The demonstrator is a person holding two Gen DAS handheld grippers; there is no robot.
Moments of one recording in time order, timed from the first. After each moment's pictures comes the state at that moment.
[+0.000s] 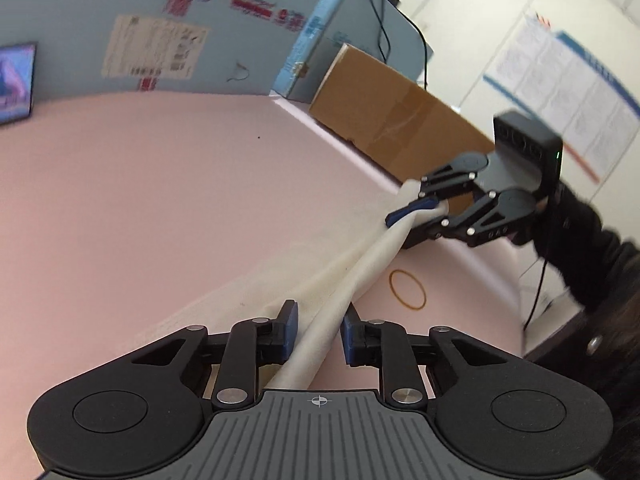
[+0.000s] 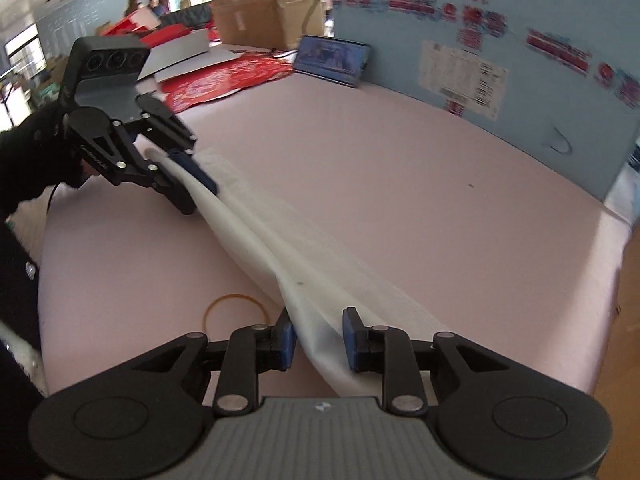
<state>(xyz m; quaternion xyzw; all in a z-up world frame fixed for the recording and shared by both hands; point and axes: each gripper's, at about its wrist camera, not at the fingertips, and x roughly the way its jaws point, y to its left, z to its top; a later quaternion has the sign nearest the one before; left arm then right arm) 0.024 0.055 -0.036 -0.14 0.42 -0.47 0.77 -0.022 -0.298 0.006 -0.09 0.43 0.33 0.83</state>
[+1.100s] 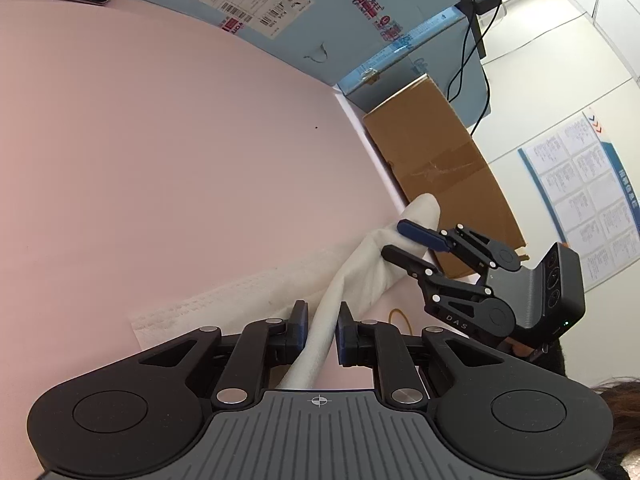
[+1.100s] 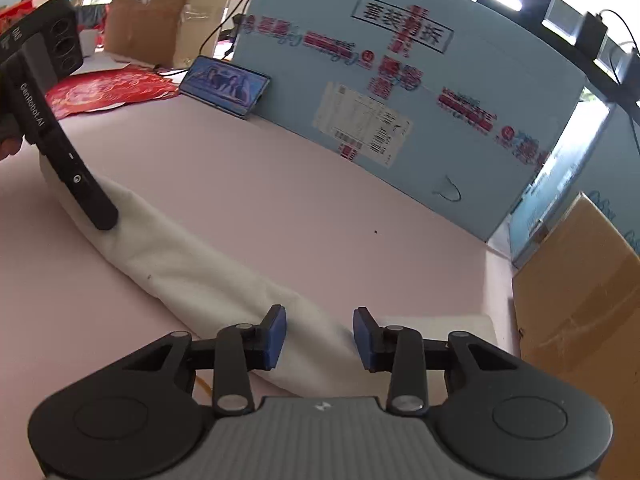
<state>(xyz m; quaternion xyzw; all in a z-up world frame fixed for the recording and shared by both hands) 0.049 0.060 -0.048 -0.23 0.49 -0.41 0.73 -0.056 -0.223 -0.023 -0.18 0.33 0.12 0.92</state>
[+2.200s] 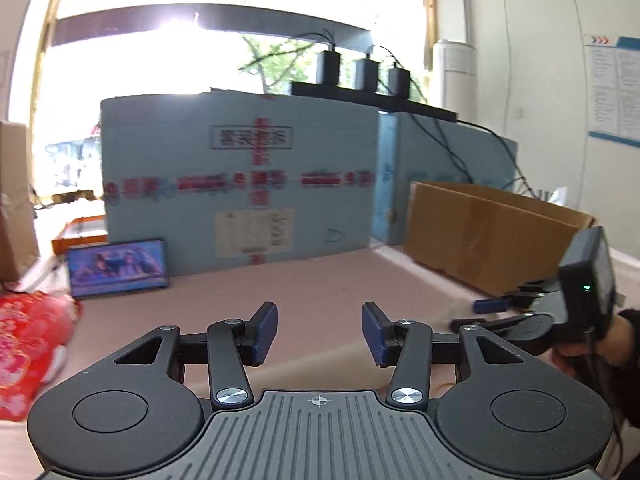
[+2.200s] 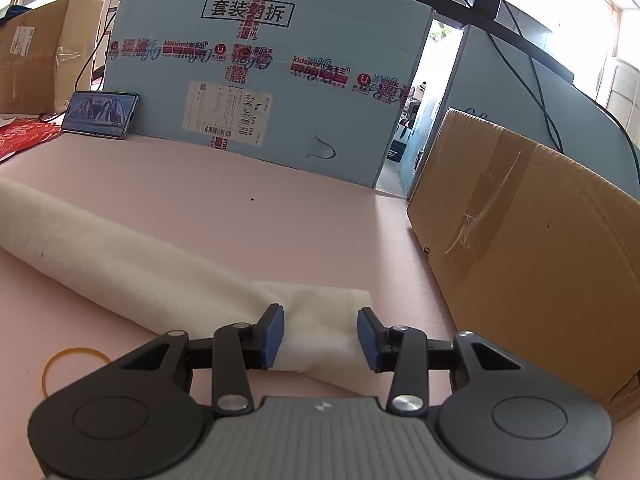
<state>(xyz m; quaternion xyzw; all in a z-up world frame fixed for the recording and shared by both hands) -0.082 -0.029 0.032 0.01 0.21 -0.27 0.94 -0.075 -0.264 -0.037 -0.10 0.29 -0.03 0.95</state>
